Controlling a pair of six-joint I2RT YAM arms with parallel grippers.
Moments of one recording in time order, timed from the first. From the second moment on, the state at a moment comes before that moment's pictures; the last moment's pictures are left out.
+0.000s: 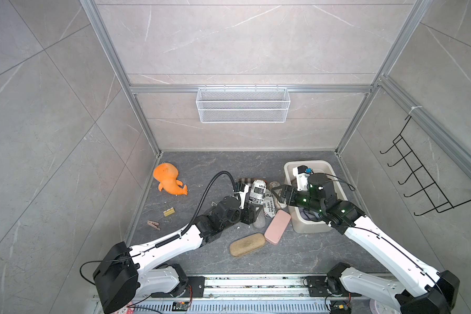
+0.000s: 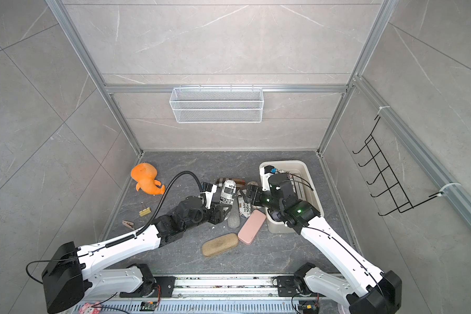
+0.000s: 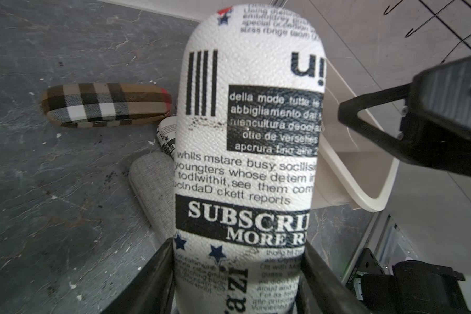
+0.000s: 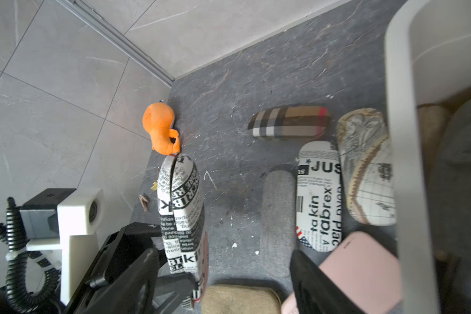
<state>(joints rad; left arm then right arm) -0.92 1.22 0.75 0.05 -0.01 -0.56 0.57 1.09 0.98 -0.40 -0.18 0.67</state>
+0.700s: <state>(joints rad) -0.92 1.22 0.75 0.09 0.04 -0.58 0.68 1.24 1.01 -0.30 -0.19 0.69</state>
